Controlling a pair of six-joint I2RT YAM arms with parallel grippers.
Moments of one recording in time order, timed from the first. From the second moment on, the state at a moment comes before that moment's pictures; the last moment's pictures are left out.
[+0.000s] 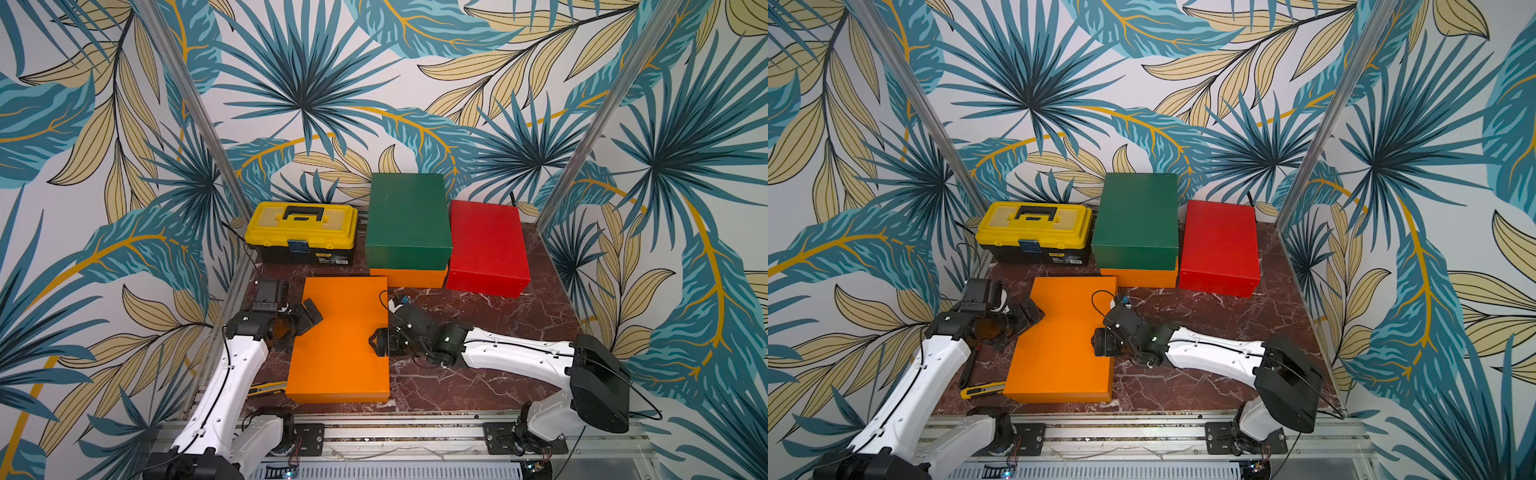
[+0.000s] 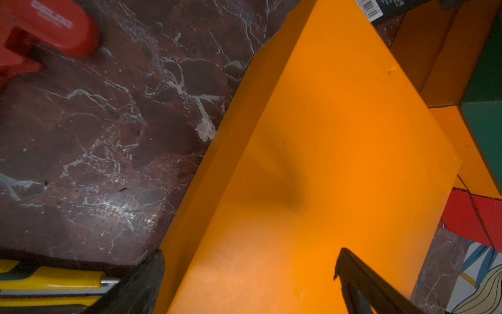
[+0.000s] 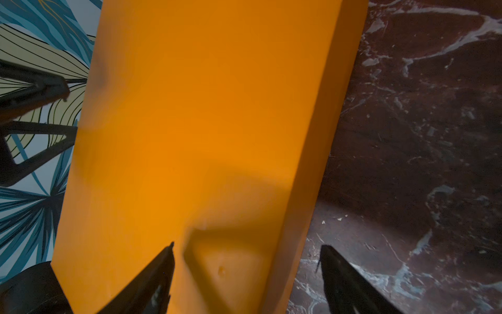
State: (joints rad) left arm -0.03 1.01 0.84 -0.89 0.19 -0.70; right arm 1.02 1.54 0.99 -0.25 0.07 0.86
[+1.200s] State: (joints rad) left arm -0.27 1.11 0.69 -0.60 0.36 -0.85; right arm 0.96 1.33 0.75 -0.19 0.17 0.93
